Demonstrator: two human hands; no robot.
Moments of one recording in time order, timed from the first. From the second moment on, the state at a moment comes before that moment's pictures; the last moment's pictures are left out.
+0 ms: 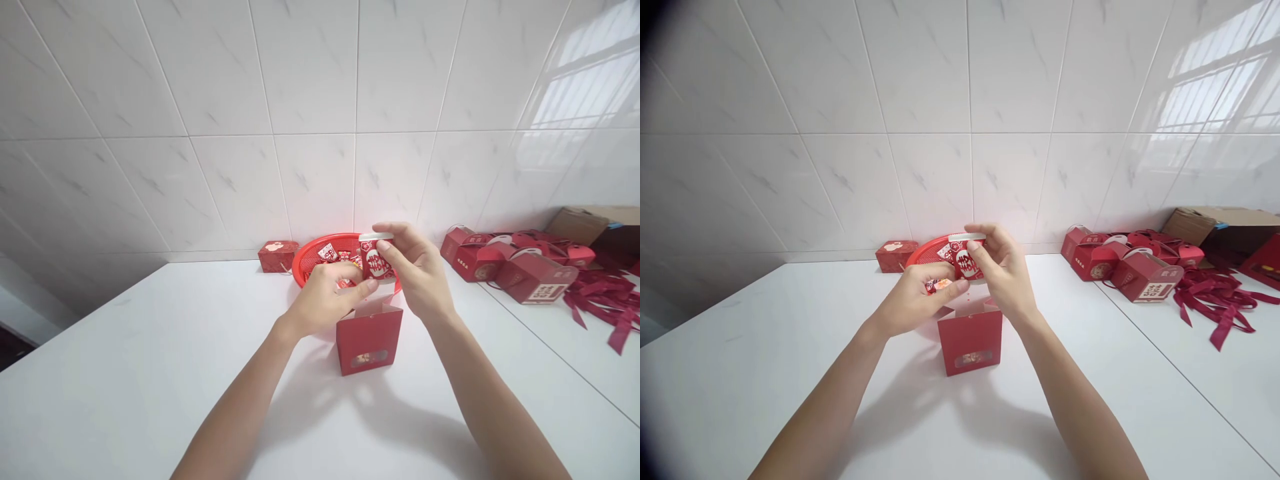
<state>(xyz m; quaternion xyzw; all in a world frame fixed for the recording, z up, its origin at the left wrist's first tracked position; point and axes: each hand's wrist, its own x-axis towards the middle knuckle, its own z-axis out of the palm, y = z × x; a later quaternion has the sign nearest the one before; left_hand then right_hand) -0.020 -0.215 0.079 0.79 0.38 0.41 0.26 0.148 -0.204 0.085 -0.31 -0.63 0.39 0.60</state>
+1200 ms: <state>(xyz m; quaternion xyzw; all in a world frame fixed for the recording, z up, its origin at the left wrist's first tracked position) -0.046 -0.210 0.089 0.82 0.45 0.27 0.22 0.208 -0.203 0.106 -0.39 -0.79 0.25 0.40</state>
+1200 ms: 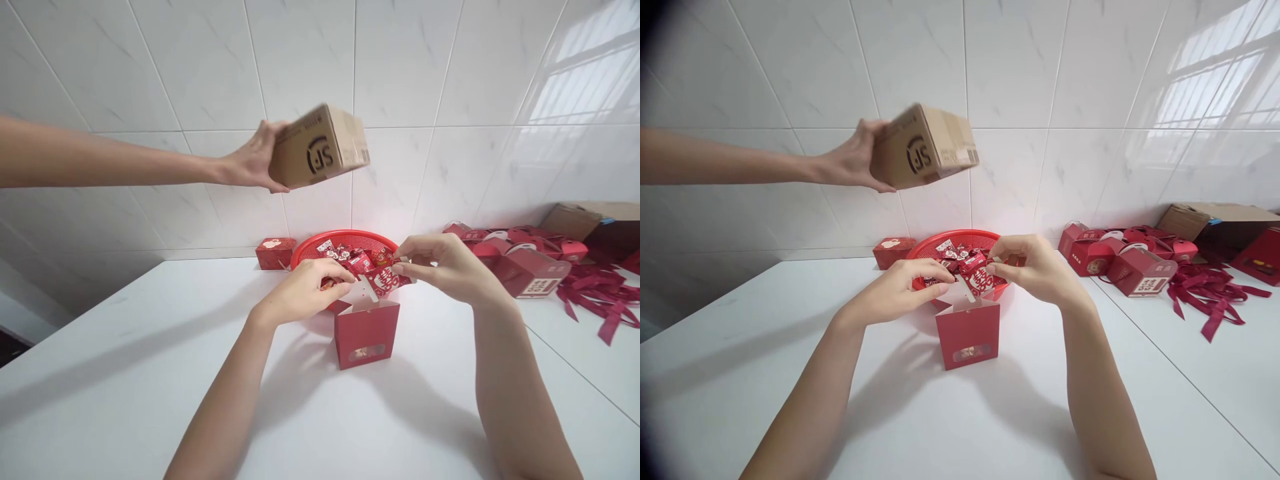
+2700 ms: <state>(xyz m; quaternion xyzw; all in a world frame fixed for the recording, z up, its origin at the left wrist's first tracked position) -0.039 -0.192 0.072 0.87 0.47 0.09 0.13 0.200 -0.186 0.091 -0.44 -0.86 0.25 0.06</state>
